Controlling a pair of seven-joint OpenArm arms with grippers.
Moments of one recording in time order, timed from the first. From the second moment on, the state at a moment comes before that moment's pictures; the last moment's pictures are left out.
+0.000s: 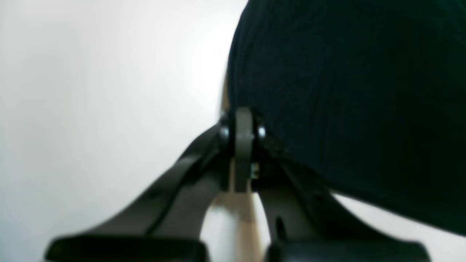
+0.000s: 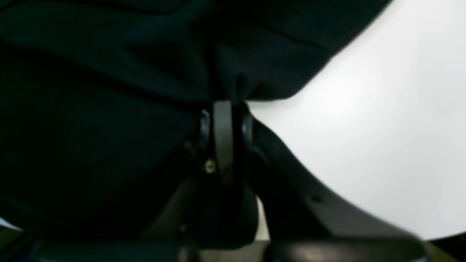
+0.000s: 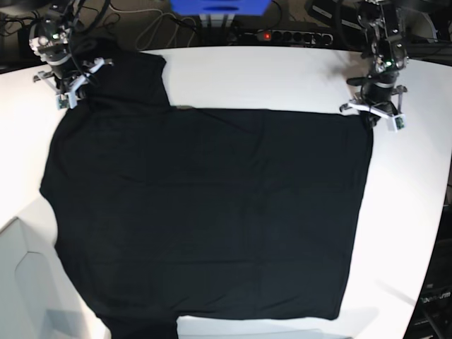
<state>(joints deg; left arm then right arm) 26.1 -16.3 -21.3 92.7 -29.2 -4.3 24.2 -30.4 1.7 32.4 102.3 1.9 34.6 -35.4</state>
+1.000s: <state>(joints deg) 20.9 -14.9 -29.9 101.9 -29.4 -4.5 29.4 -20.7 -0.1 32.5 115.1 -1.0 34.8 -39.4</state>
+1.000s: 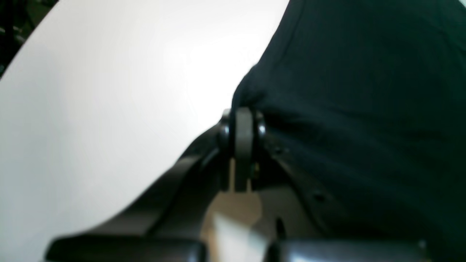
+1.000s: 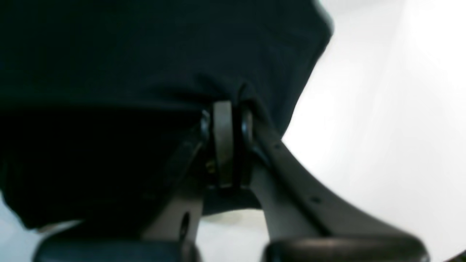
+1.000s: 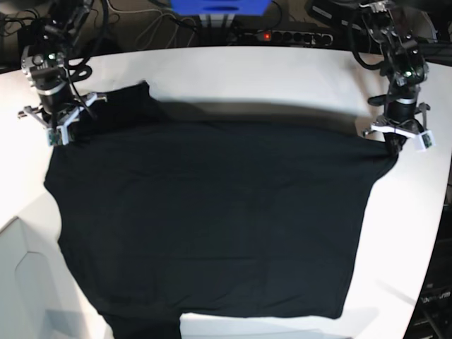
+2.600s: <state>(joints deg) -10.4 -15.5 -21.9 74.3 -29.1 -4.0 28.8 26.8 7.1 26.1 68.5 -1.2 34.8 -39.0</state>
